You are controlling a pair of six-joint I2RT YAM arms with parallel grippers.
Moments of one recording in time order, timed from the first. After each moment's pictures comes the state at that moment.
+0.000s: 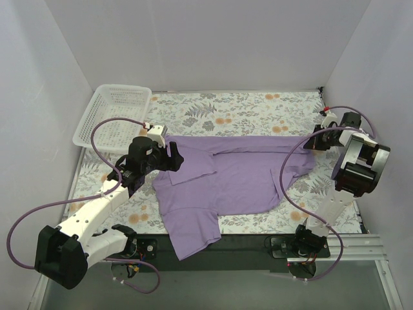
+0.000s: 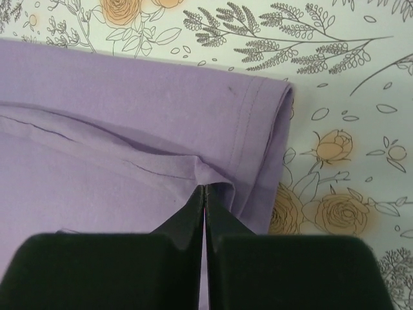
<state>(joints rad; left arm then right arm) -0.44 1.05 0.69 -0.15 0.11 -0.29 -0.41 1.95 1.29 -0.45 -0.67 -0.30</state>
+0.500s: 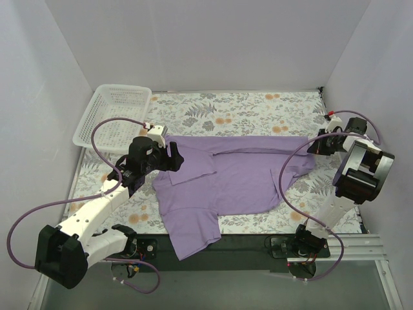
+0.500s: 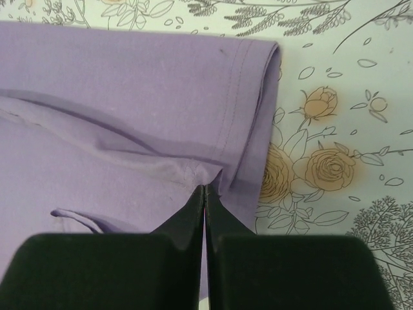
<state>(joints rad) -0.44 1.05 0.69 -0.15 0.11 -0.29 -0.46 1.85 1.19 -0.43 -0.67 -0.33</state>
